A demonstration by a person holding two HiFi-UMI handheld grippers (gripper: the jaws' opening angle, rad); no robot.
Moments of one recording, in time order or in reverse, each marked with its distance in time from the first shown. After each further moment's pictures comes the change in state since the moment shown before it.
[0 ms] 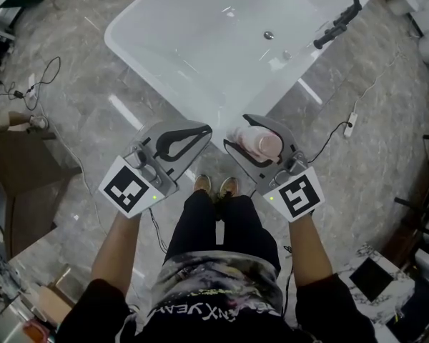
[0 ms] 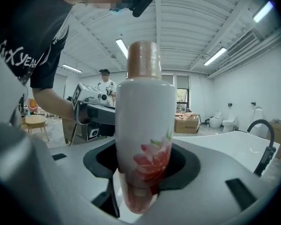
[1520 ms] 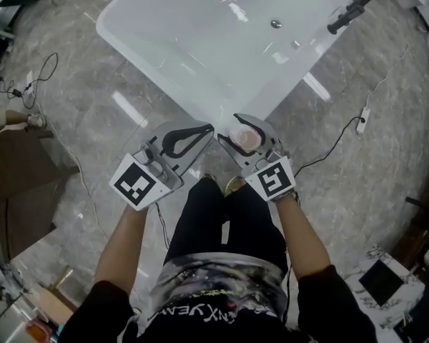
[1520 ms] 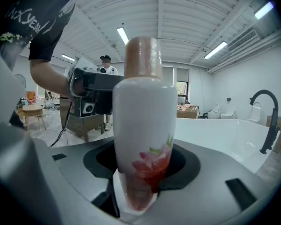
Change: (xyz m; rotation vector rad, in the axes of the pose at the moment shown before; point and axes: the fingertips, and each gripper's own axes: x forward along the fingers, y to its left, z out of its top) left arm 0.013 0.000 -0.124 -0.007 -0.001 0.010; right arm 0.043 0.019 -0.185 0.012 0.161 -0.041
